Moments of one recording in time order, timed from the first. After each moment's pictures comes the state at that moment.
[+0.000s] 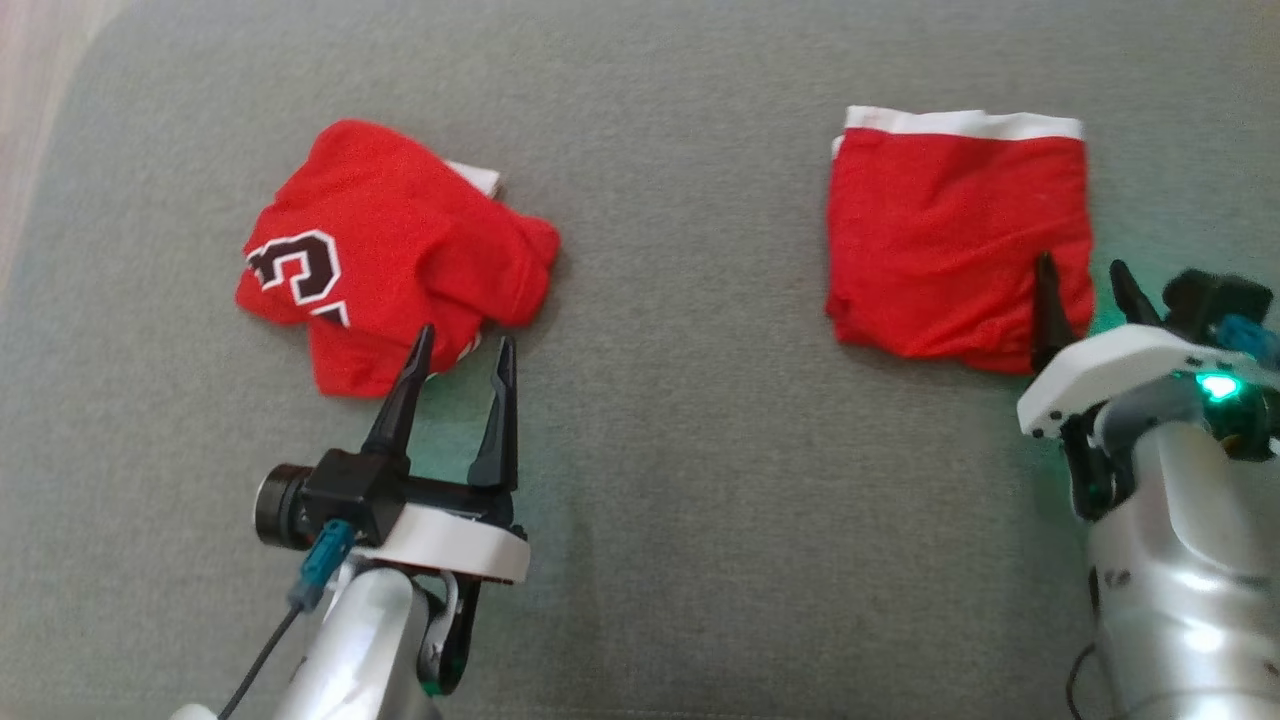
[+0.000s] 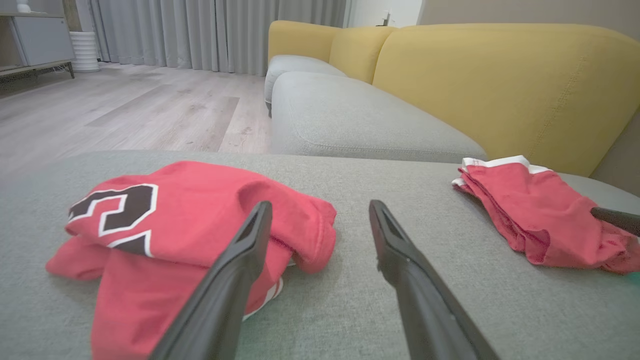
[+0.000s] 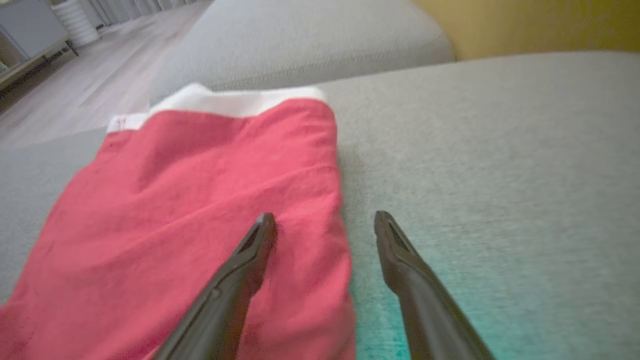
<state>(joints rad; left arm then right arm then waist) -0.26 0.04 -0.31 0.34 -0.24 -0.01 -0.26 -0.53 -0.05 -0.23 0.75 0.03 0.12 -0.03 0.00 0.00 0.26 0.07</state>
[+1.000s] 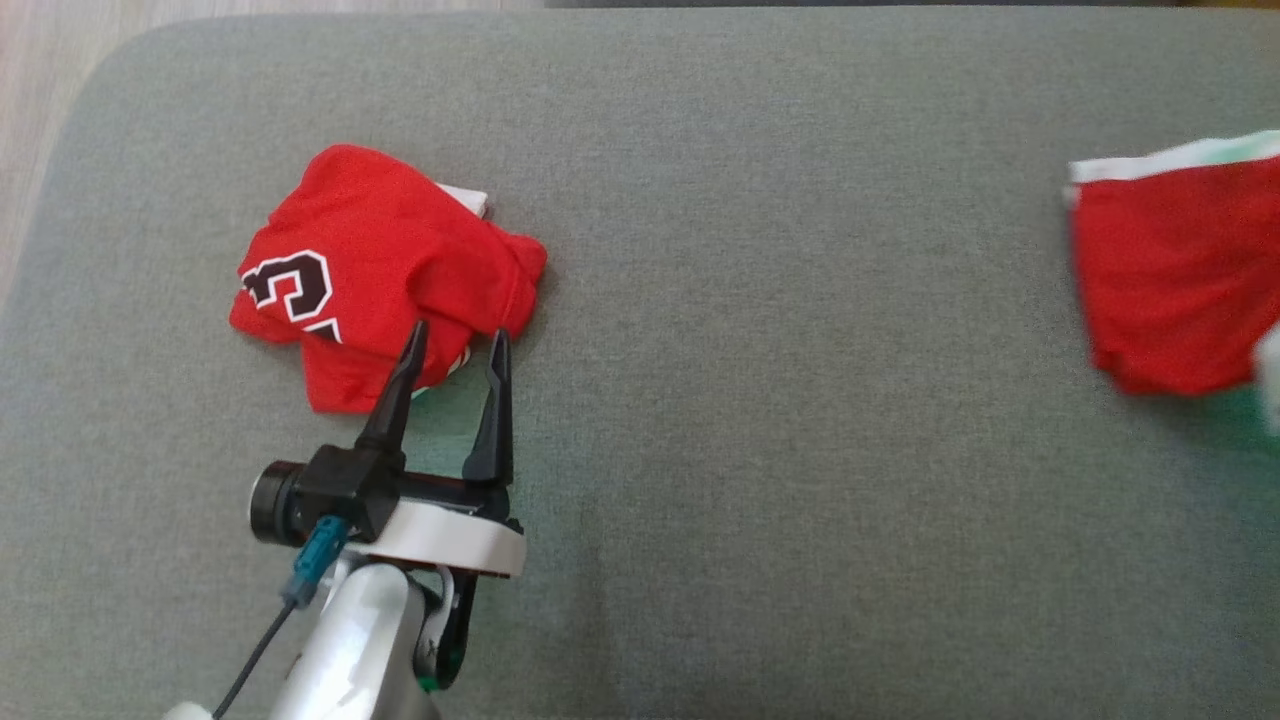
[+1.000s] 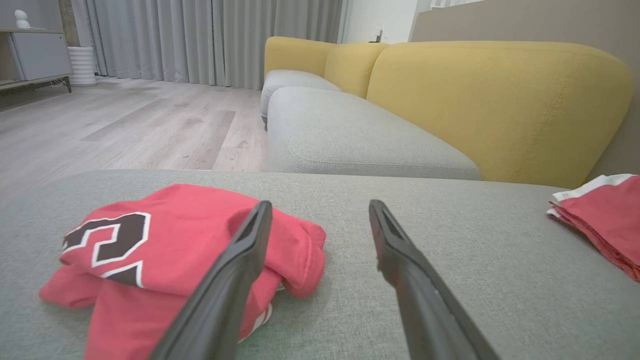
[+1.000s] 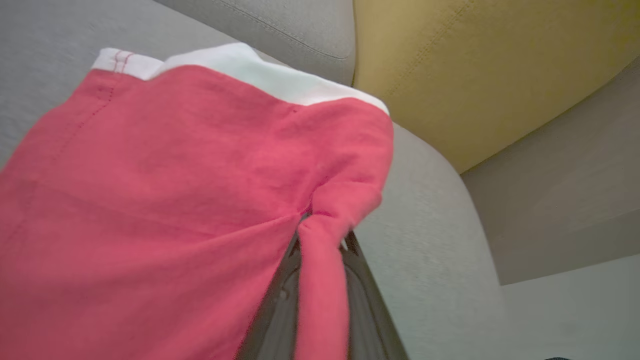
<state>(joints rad) -0.27 0.04 -0.30 0.34 -0.25 0.00 -0.26 -0.72 -0.44 -0.07 1.11 -0.29 0.12 -0.12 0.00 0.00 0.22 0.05</state>
